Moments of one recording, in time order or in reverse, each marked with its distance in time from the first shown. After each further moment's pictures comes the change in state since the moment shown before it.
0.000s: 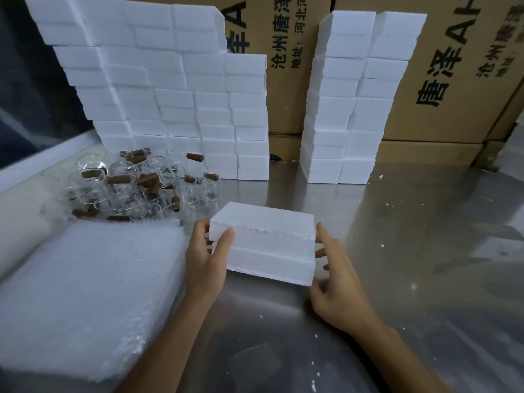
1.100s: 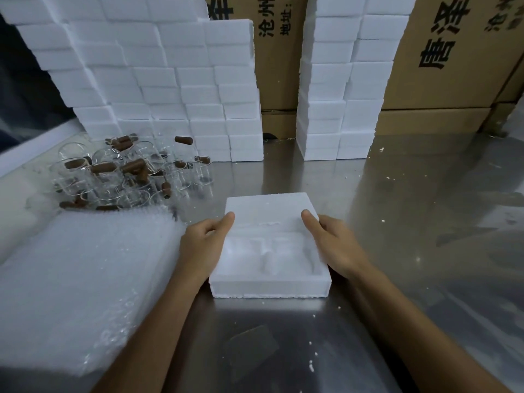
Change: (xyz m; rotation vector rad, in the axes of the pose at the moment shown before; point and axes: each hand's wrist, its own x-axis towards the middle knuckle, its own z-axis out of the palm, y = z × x) left_hand 0.011 -0.005 -0.005 0.326 -0.155 -0.274; right_hand 0.040 -0.003 -0.010 0.185 -0.085 0.538
